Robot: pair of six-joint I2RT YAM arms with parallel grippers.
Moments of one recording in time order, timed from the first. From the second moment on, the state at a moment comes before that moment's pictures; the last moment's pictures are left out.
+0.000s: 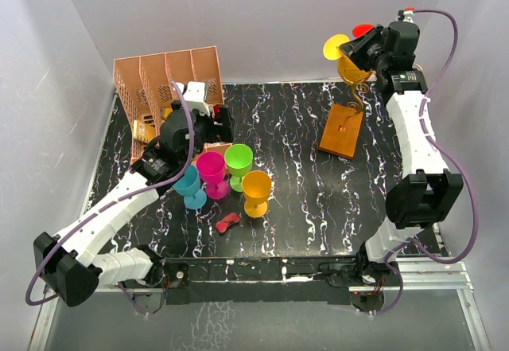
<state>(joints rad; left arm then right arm) -0.64 1.16 1.08 -0.14 -0.31 -0.23 -0.01 1.69 1.83 -0.37 -0.20 0.74</state>
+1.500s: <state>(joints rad) -0.57 1.16 1.08 -0.14 -0.24 -0.27 -0.07 1.82 1.85 -0.24 -0.37 1.08</state>
